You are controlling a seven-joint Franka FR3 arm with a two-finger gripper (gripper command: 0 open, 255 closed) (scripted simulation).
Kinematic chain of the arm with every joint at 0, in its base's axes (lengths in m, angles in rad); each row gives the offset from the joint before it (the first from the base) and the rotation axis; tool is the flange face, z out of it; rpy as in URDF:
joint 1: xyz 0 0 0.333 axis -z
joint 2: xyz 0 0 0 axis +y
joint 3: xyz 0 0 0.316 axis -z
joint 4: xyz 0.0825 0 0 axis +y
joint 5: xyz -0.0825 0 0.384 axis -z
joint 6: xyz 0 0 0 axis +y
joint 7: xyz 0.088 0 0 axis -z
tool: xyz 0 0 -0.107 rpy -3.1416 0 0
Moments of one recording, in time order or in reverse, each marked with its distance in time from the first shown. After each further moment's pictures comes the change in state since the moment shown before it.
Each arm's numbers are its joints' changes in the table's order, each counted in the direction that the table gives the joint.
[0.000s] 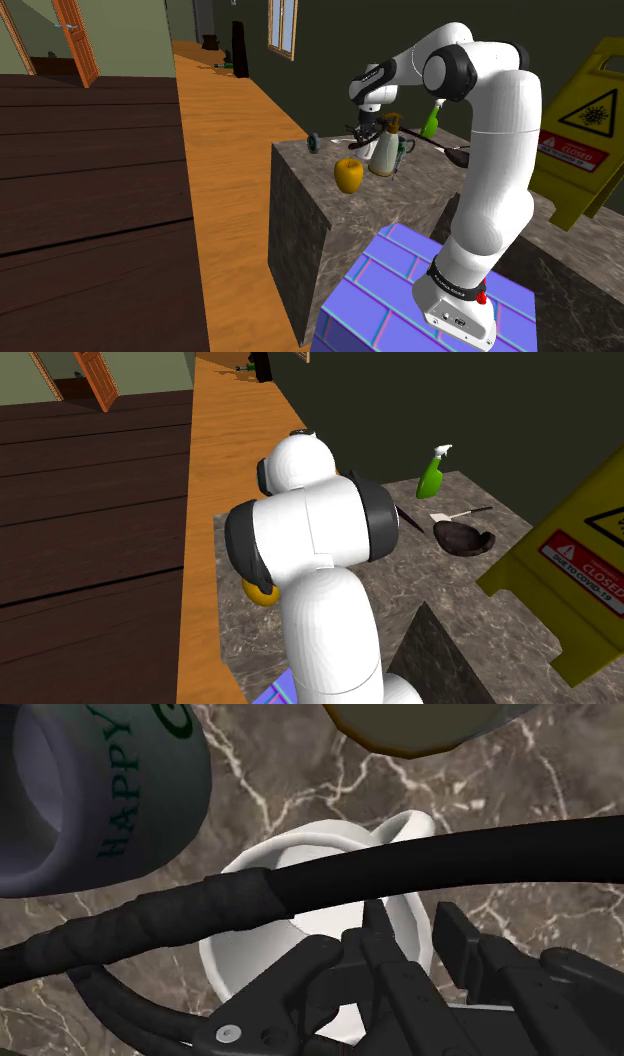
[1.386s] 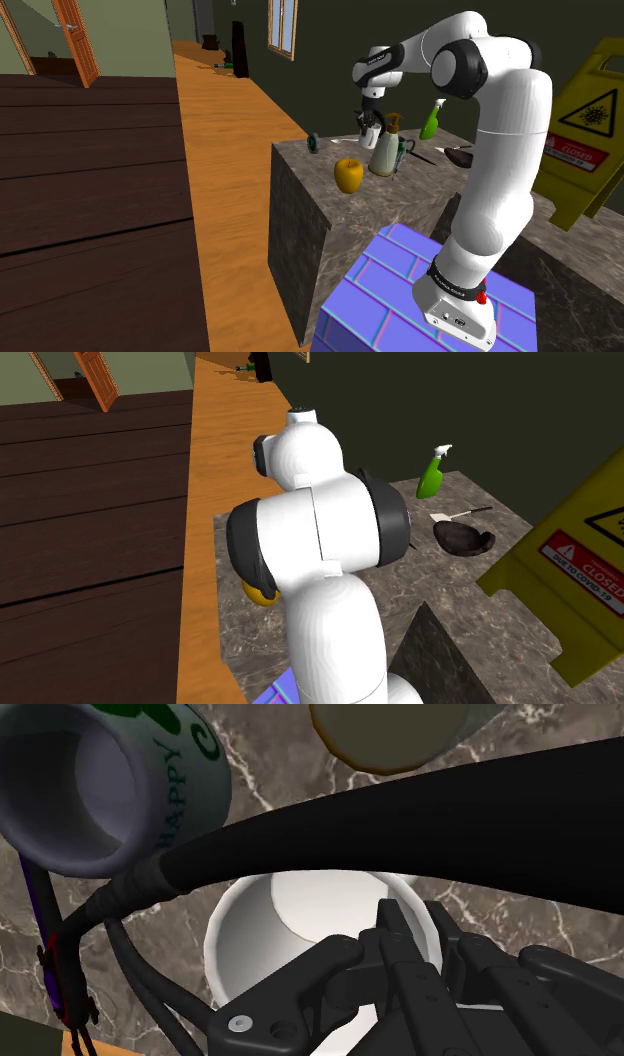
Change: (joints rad) arm -0.009 -0.059 0.012 -0.083 0.031 0.173 0.014
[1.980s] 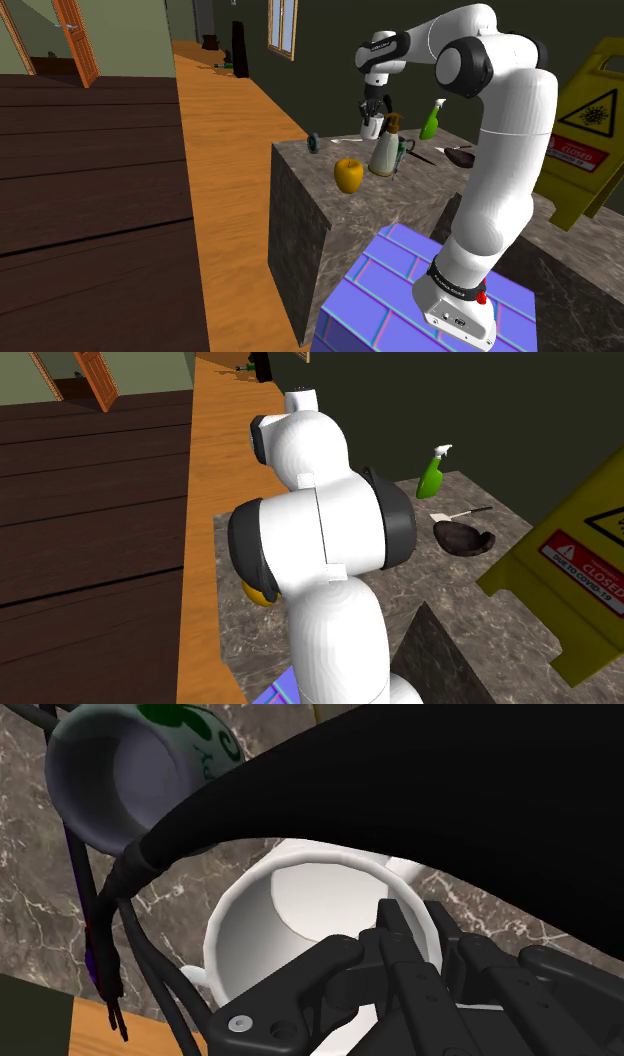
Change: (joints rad) arm -0.002 -0.028 0.006 -0.086 0.014 0.112 0.005
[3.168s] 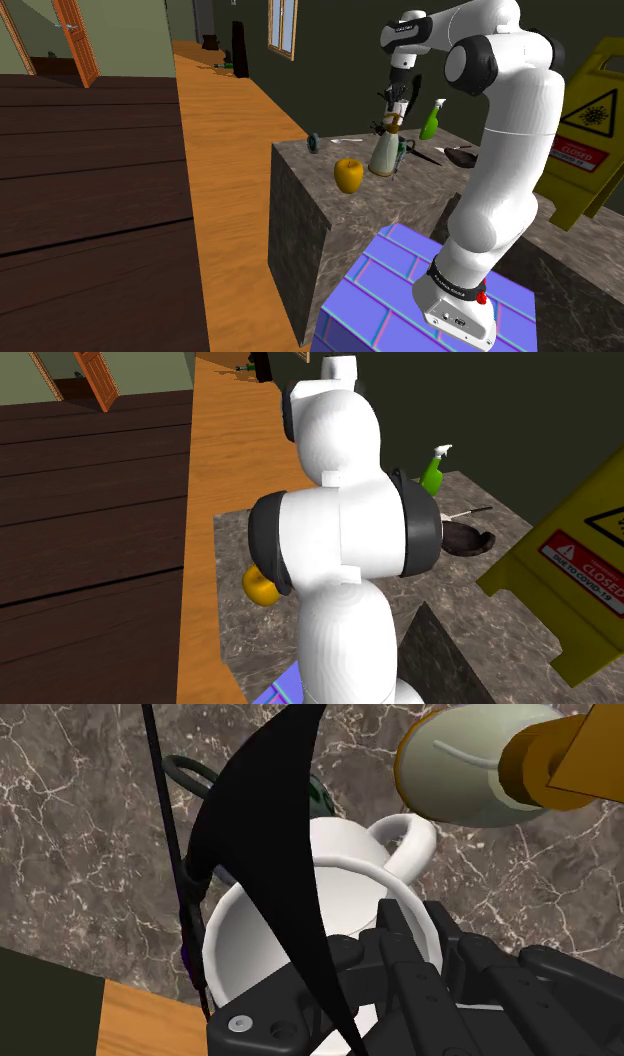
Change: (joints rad) arm 0.099 -0.028 0.058 -0.134 0.001 0.154 -0.150
